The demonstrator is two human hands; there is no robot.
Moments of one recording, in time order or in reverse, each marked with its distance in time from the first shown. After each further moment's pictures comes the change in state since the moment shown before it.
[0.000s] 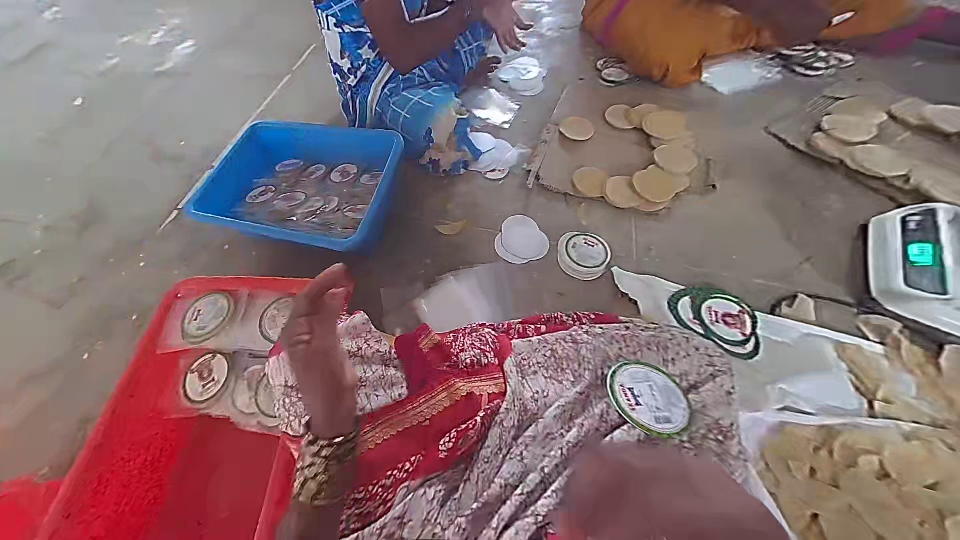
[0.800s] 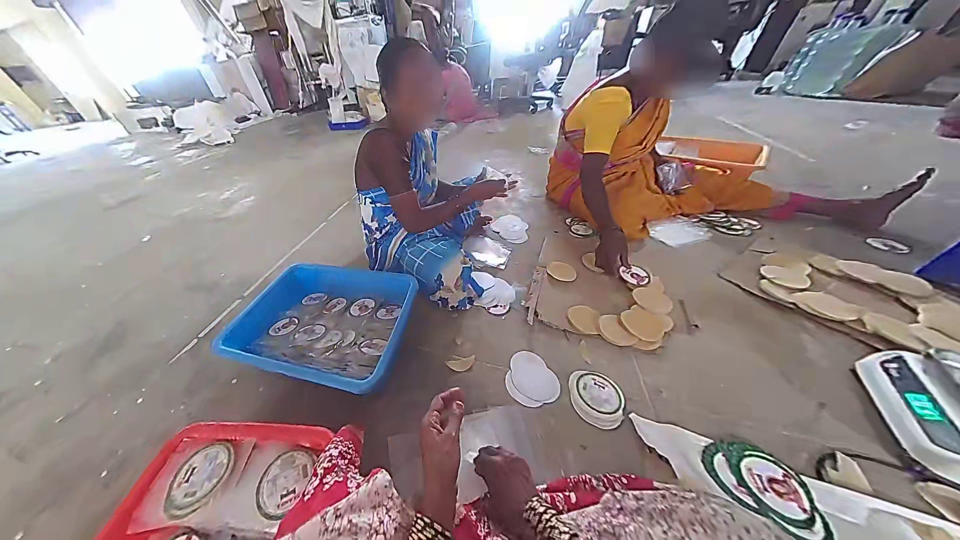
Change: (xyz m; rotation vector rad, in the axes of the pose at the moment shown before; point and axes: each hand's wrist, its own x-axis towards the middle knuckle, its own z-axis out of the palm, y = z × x) left_hand 0.018 -0.088 0.116 -0.010 -0.192 -0.358; right_hand 0.107 0.272 -0.005 -0.981 -0.235 0.631
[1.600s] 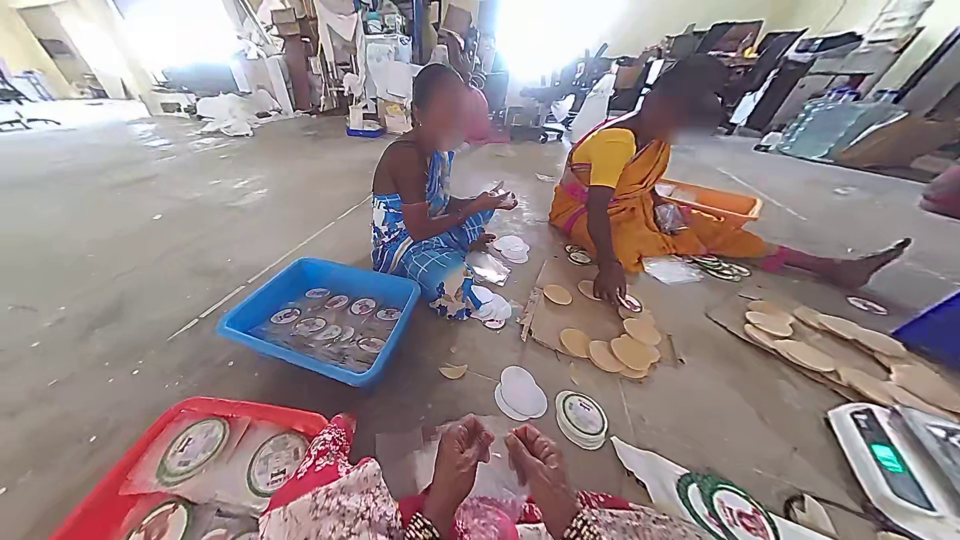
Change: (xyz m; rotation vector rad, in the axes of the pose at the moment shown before) left_hand -0.019 -0.017 0.016 -0.055 -0.429 0.051; right_hand -0.053 -0.001 -0.074 1.142 0.581 0.058
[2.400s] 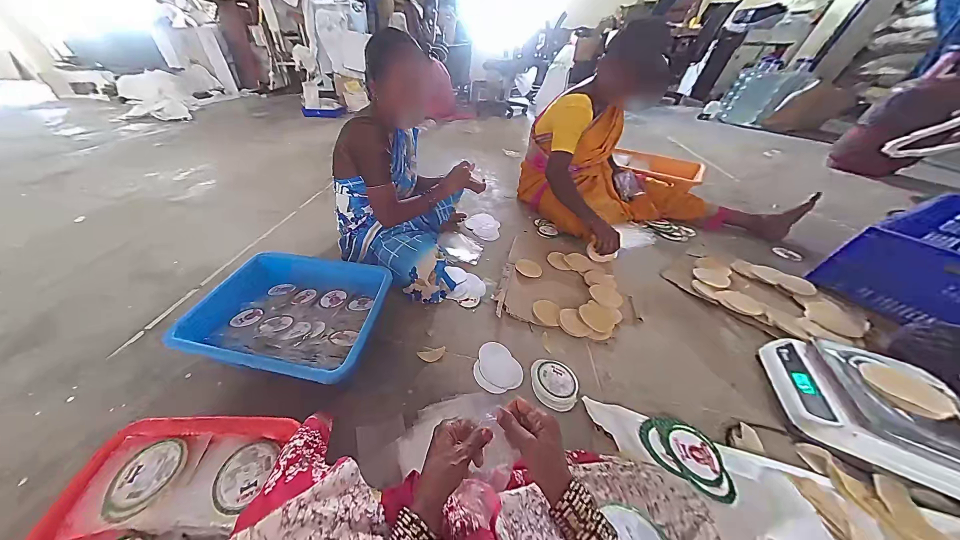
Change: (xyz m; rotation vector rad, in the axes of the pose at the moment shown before) left_hand -0.009 0.008 0.011 0.012 -0.150 -0.226; right_hand 0.000 -0.010 -0.019 -0.243 0.099 -0.141
